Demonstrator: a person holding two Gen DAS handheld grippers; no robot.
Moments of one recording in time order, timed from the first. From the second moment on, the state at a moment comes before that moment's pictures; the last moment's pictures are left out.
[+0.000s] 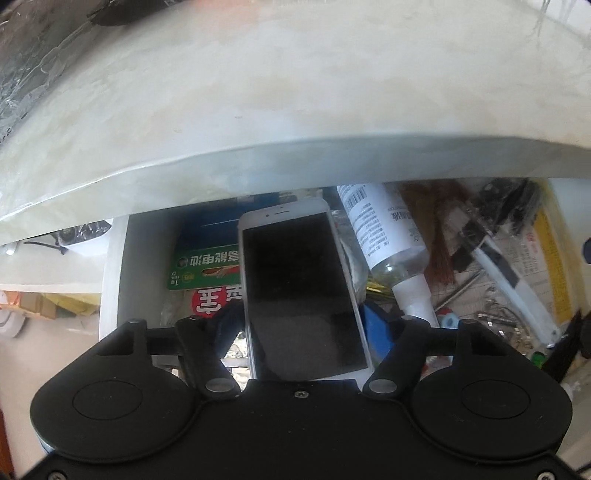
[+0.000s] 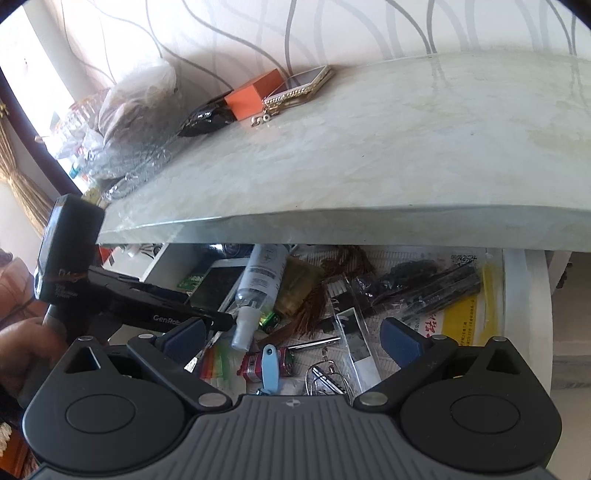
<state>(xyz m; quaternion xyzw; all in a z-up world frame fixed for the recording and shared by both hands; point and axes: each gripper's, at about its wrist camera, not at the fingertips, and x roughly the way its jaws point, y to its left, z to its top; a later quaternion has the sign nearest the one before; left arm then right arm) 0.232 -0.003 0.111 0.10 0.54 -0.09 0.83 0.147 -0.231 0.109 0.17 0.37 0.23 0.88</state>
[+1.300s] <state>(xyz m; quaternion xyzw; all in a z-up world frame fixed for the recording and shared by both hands) 0.258 0.047 0.121 0.14 0.56 -0.25 0.78 0.153 -0.208 0.104 0.12 0.42 0.27 0.86</state>
